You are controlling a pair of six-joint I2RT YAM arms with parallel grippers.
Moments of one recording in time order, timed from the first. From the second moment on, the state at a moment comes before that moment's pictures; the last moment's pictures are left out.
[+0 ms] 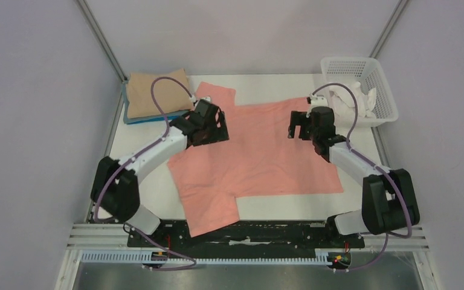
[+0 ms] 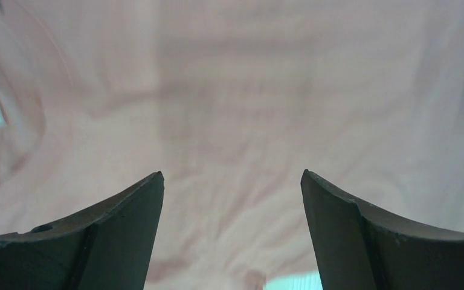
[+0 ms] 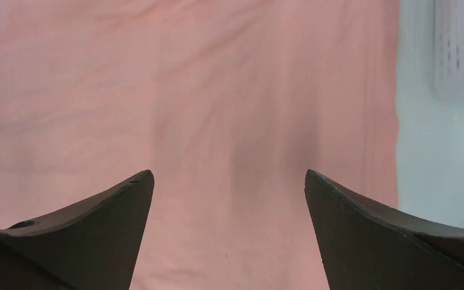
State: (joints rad) left arm -0.50 1.65 1.28 -0.56 -0.17 -0.64; right arm 0.21 1.47 0.84 0.05 0.08 0.16
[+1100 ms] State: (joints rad) left arm -1.30 1.10 0.53 -0.89 -0.13 -1.11; right arm 0.21 1.06 0.54 -0.07 0.23 0.28
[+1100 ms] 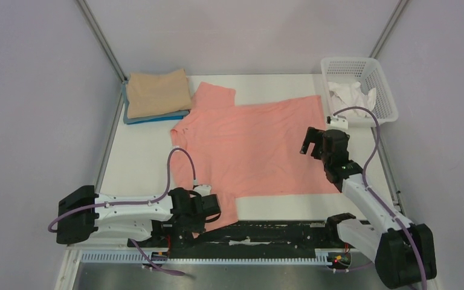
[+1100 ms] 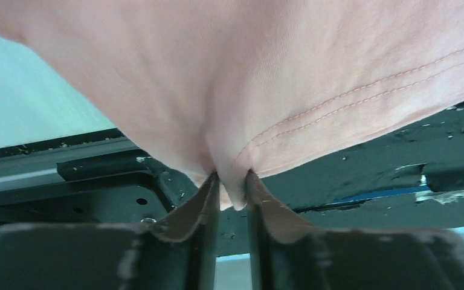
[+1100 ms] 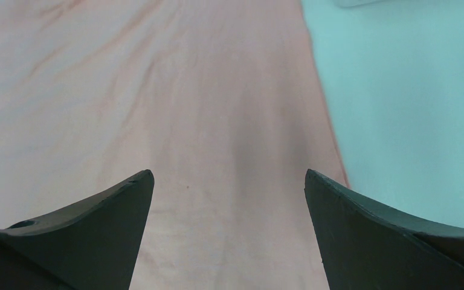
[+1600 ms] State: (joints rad) left arm -1.30 0.94 0.53 -0.80 -0.22 -1.10; right arm 0.21 0.63 0.35 -0.44 0.29 0.53
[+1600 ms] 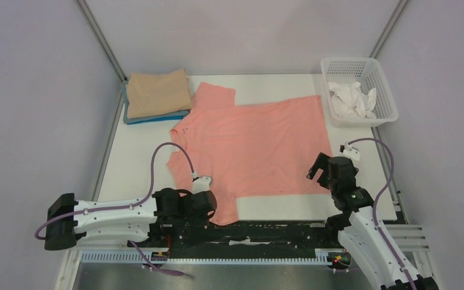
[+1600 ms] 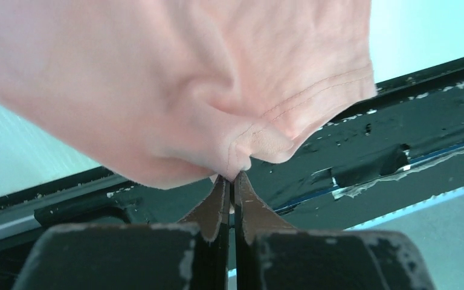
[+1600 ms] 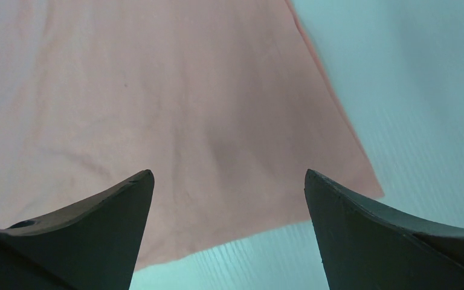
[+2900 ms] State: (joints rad) left arm -1.25 0.89 0.58 -0.70 -0.44 -1.02; right arm 0.21 0.49 0.15 -0.46 0.33 0.71
